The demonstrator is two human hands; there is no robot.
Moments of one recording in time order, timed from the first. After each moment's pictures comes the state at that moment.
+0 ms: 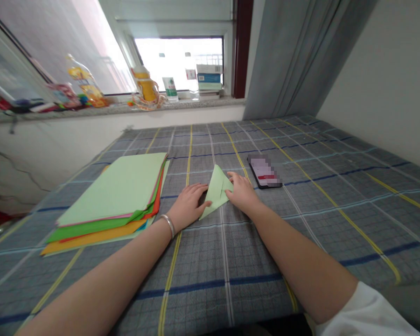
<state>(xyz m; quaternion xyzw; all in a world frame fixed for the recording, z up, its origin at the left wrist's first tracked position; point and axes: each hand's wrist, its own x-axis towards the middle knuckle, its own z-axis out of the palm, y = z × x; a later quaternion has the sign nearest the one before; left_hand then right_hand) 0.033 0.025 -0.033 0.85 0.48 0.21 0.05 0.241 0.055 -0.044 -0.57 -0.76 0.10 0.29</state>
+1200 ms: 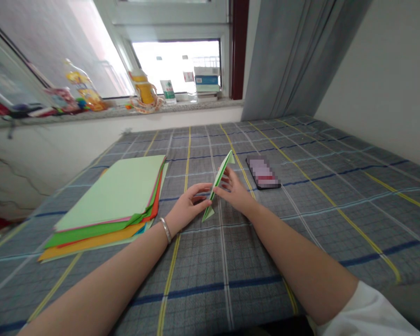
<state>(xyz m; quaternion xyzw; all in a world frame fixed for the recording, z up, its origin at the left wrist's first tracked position) 0.040 0.022 -0.030 0.72 0.40 0.41 0.39 0.228 0.051 -0.041 -0.34 -0.63 0.48 0.50</state>
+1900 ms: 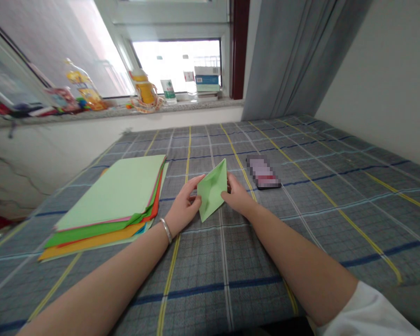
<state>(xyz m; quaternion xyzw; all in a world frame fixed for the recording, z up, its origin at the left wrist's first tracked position) 0.038 0.020 -0.027 0.76 0.39 0.45 0.25 0.227 0.048 -0.044 -0.37 -0.65 0.46 0.48</state>
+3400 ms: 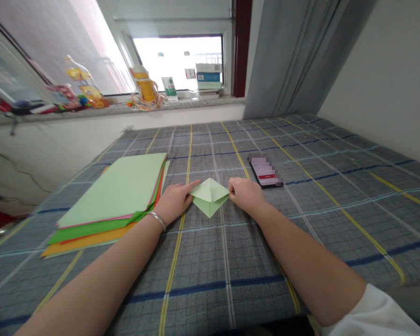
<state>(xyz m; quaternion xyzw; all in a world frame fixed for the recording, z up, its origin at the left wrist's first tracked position) 0.002 0.035 -0.017 0.85 0.51 0.12 -0.05 0.246 0.035 -0.016 -0.59 -0.79 0.00 0.16</state>
